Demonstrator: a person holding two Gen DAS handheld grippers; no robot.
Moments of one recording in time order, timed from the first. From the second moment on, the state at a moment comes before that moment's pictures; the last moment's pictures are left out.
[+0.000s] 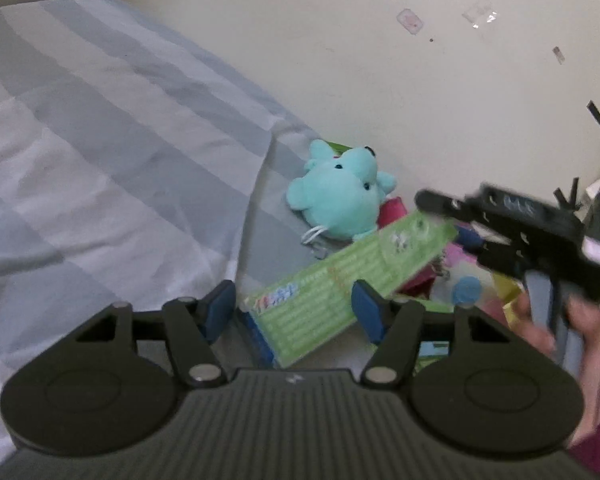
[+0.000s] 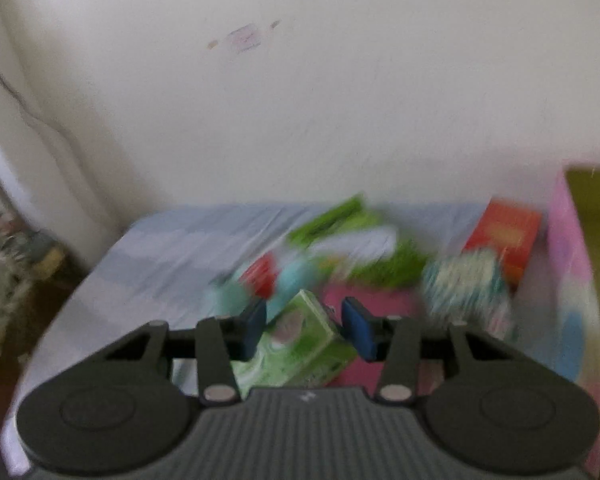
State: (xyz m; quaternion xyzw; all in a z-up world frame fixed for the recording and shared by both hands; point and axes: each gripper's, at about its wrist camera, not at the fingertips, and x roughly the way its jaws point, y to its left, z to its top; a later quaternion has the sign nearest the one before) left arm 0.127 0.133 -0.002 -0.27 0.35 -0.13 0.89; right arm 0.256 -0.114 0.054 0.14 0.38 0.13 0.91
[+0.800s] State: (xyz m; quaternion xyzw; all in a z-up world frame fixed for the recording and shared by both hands) left arm 0.045 0.094 0.009 -0.13 0.38 -0.20 0.89; right arm -0.007 -0.139 -0.003 -0.01 0.33 0.12 0.94
